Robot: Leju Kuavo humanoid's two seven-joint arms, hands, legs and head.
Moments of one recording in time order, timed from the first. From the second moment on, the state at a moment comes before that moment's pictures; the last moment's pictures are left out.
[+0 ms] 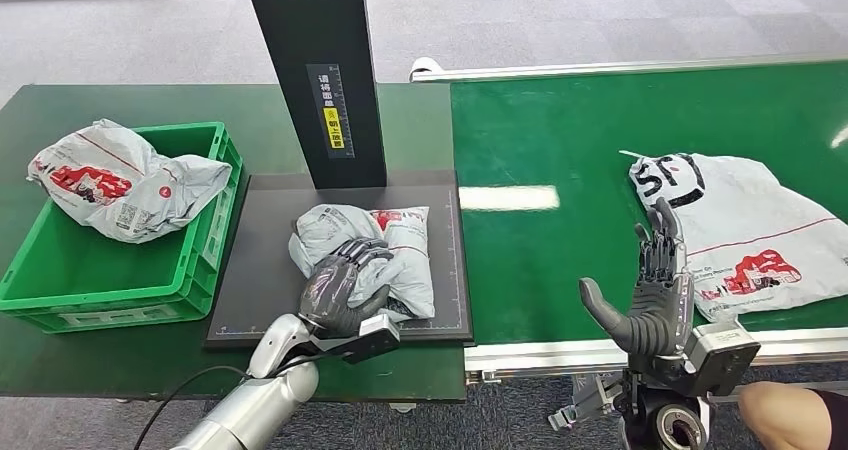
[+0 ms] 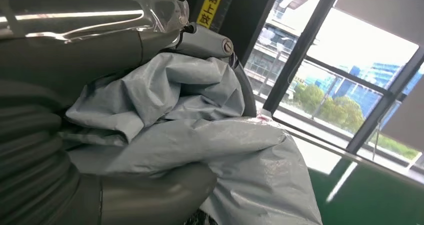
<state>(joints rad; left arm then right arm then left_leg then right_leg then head) -0.47 -0.10 -0.50 -0.71 -0.78 0.48 -0.52 -0.01 0.06 -0.02 -1.61 0.04 -0.02 -0.53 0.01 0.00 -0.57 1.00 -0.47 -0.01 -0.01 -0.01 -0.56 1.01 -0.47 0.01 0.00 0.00</state>
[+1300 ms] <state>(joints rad) -0.58 0.03 -0.11 -1.15 -0.77 0.66 -0.53 0.09 0.06 -0.04 -1.65 0.04 -0.10 -0.54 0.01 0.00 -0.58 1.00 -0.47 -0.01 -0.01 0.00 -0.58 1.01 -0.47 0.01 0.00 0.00</state>
